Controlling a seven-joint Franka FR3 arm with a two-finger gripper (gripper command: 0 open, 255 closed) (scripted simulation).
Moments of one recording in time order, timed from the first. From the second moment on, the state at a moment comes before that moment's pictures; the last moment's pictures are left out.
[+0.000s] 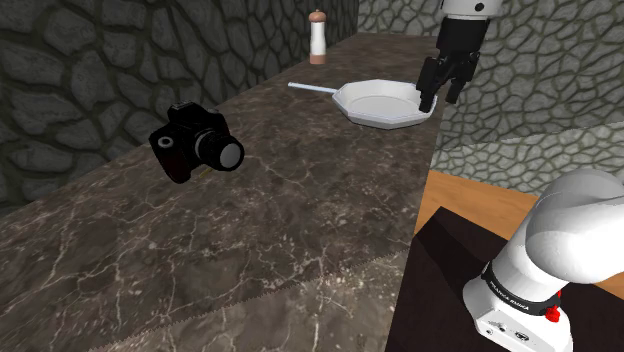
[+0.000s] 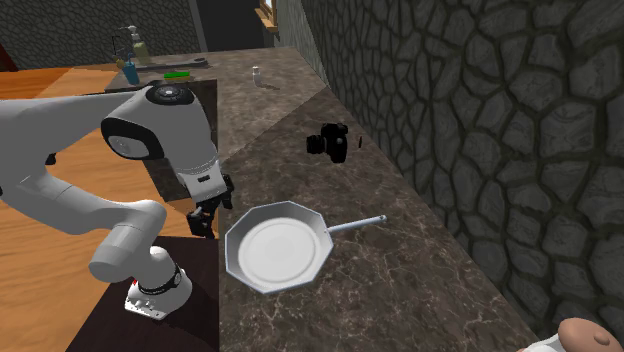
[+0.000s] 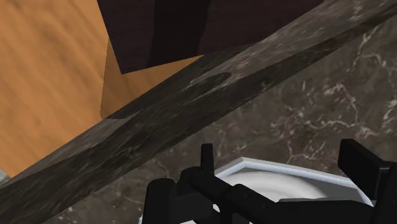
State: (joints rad) arm -0.02 -0.83 -0.06 -2.34 0.00 1.51 0.13
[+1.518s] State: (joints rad) arm 0.12 -0.35 0.30 -1.97 0.02 1.79 0.35
